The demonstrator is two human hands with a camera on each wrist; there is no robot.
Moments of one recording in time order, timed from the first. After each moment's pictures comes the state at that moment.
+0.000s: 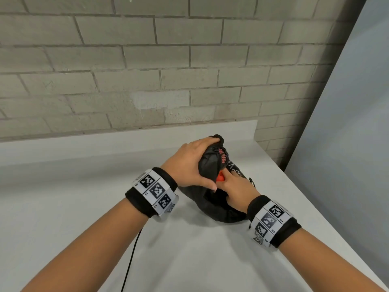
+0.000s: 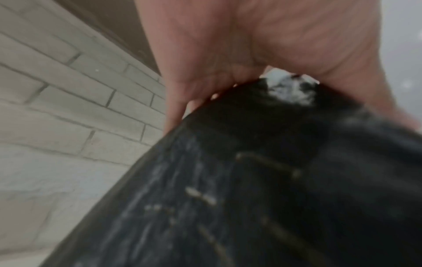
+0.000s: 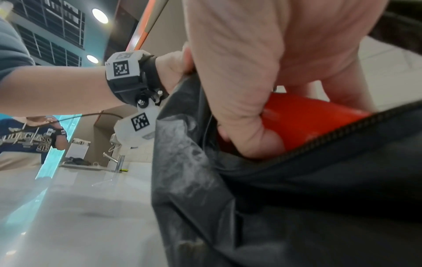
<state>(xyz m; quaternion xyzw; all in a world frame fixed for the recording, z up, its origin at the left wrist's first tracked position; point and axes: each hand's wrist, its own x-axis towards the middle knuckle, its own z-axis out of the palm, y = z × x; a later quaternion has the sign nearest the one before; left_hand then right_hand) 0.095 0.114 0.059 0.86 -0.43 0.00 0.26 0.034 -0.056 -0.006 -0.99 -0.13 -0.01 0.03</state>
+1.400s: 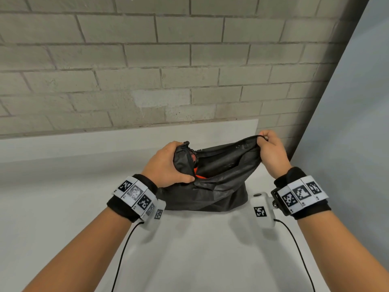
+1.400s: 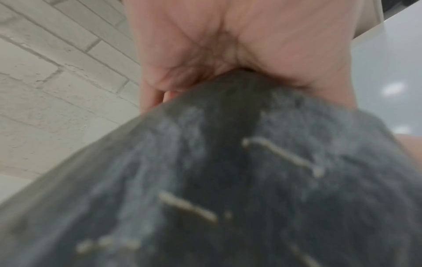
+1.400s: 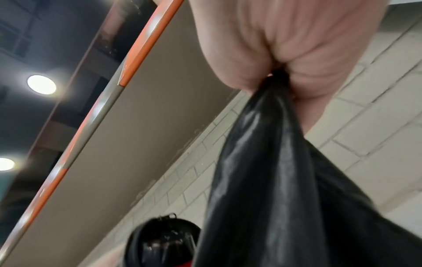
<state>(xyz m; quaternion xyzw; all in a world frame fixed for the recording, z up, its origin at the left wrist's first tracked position) 0.103 0.148 0.036 0.89 -0.24 0.01 0.38 0.061 -0.112 0.052 -0.74 0.12 -0.23 0.62</state>
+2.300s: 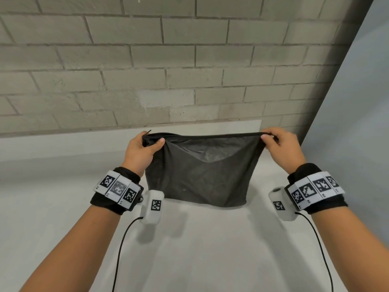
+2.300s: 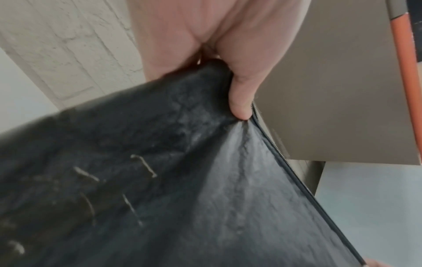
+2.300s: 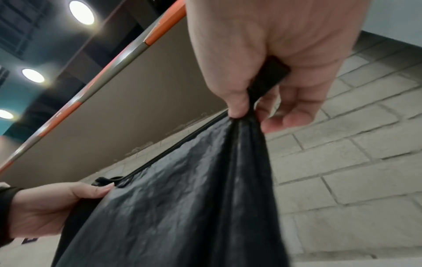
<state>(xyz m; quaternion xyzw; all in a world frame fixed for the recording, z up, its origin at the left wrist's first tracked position) 0.118 0.185 0.049 0.69 -0.06 0.07 0.72 0.044 -0.125 0.066 -0.89 0.04 -0.28 0.36</state>
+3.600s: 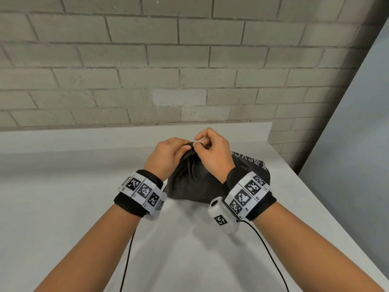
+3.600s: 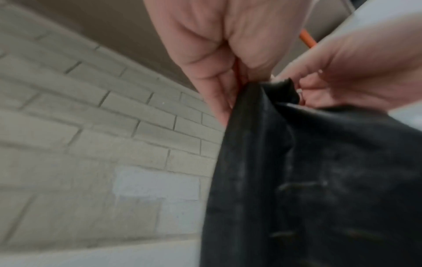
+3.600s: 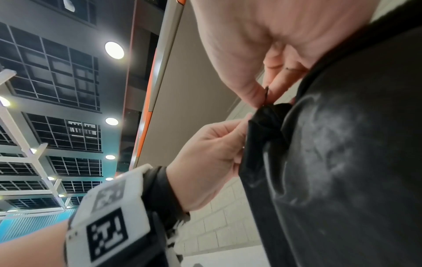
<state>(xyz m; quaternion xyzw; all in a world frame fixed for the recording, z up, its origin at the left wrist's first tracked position) 0.098 0.179 0.044 0.85 -0.28 0.21 0.39 0.068 0.042 0.061 -0.81 -0.05 -0.22 0.54</state>
